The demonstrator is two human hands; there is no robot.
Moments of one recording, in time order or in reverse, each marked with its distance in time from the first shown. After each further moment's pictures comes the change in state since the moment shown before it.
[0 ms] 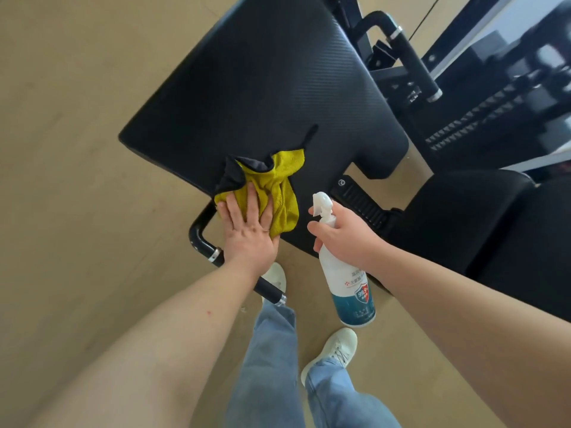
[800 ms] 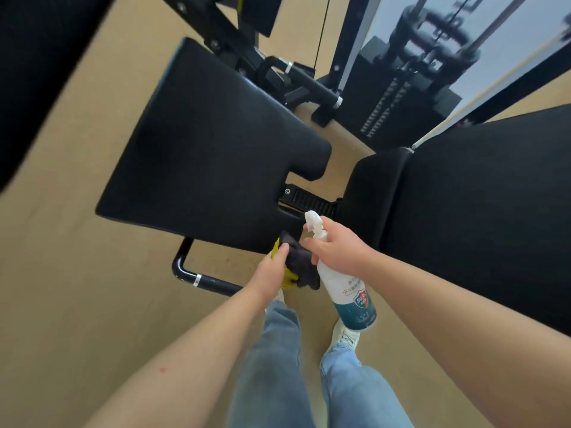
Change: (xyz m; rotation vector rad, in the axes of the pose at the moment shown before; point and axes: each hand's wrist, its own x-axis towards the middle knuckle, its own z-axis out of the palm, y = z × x) left_hand -0.081 0.087 -0.111 -1.410 -0.663 -0.355; right_hand -0.104 0.034 -0.047 0.145 0.117 0.098
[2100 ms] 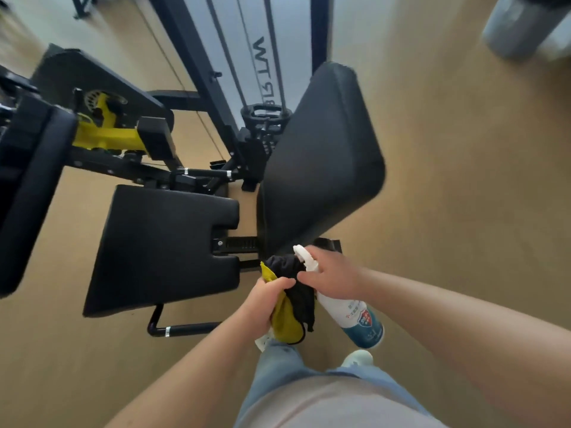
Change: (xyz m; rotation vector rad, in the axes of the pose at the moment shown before) left_hand -0.238 -0.024 0.165 0.251 -0.270 0.170; right_hand -0.294 0.132 -0.066 0.139 0.219 -0.093
